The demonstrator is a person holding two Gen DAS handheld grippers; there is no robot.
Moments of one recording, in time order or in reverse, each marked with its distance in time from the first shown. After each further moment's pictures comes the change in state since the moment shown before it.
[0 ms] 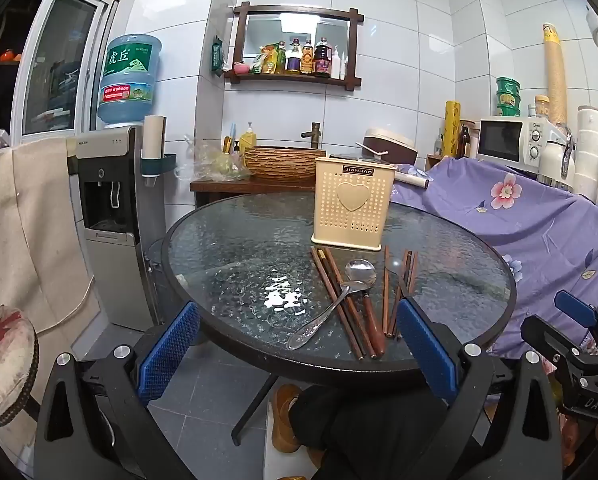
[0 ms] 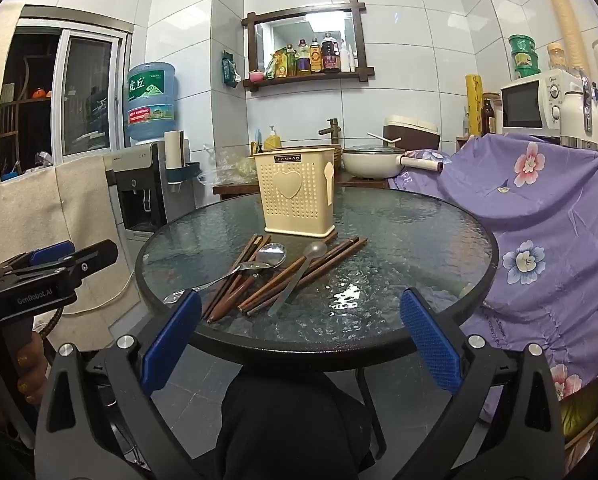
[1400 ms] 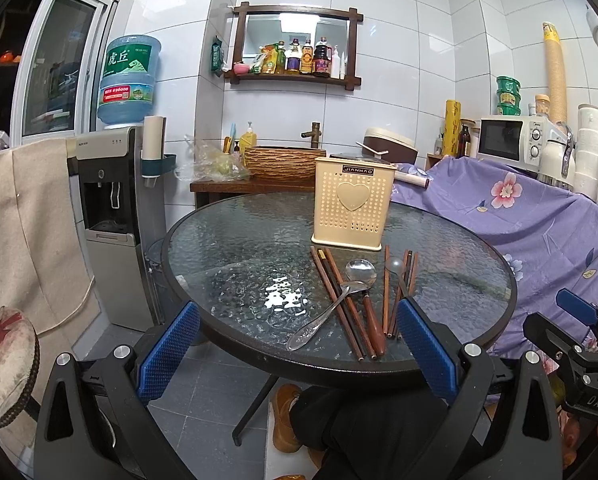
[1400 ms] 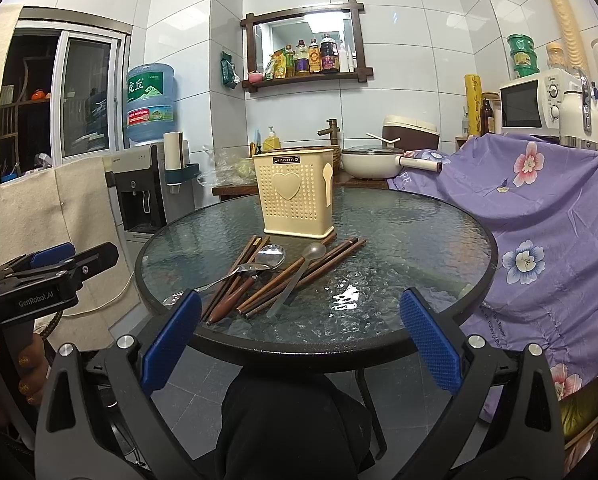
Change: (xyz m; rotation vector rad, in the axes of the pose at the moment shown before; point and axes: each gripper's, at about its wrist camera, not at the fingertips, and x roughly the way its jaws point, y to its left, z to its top) left arm 0.001 -0.003 -0.001 0.001 -0.003 0.003; right arm 0.001 -0.003 0.000 0.004 0.002 0.000
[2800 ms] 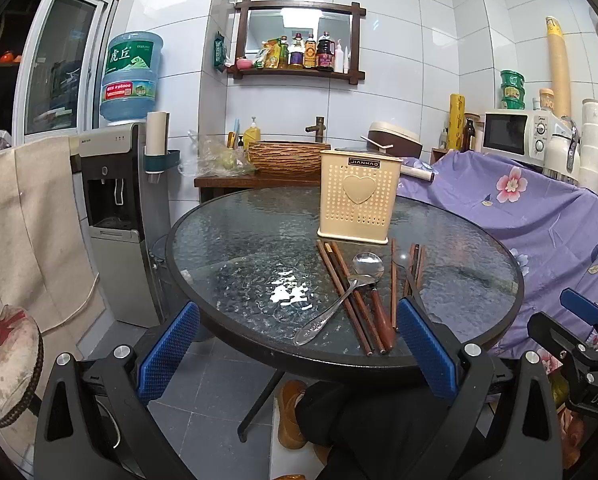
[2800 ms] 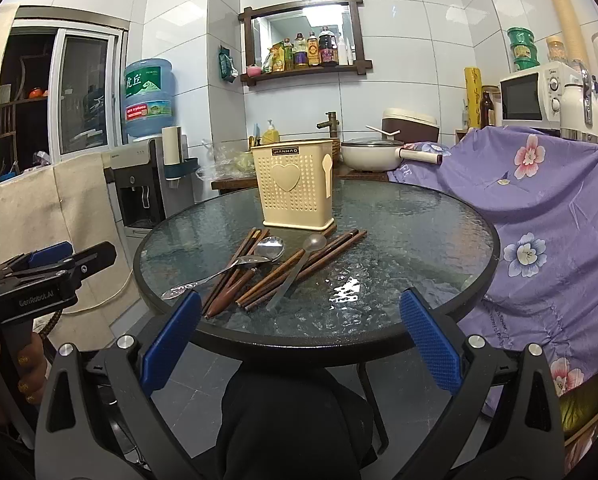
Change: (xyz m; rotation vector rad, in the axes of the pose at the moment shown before) left arm 0.004 0.006 -0.004 0.011 0.020 0.019; right arm 0.006 0.002 -0.005 0.012 0.023 -0.001
